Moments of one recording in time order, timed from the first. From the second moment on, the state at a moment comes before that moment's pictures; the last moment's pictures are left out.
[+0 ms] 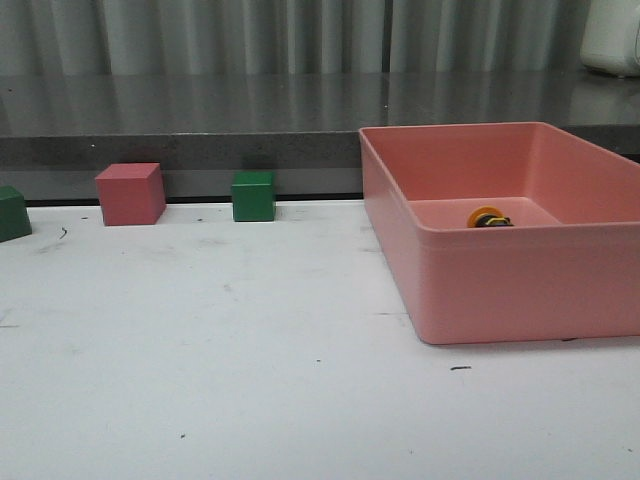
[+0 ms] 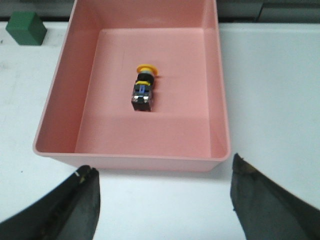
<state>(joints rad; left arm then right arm) -0.04 0.51 -0.70 0.00 0.55 -0.03 0.08 0.90 -0.93 0.10 0.80 0.01</state>
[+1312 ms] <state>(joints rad) -0.04 0.51 -0.70 0.00 0.55 -0.03 0.25 1.98 -1.63 -0.07 0.96 0.25</state>
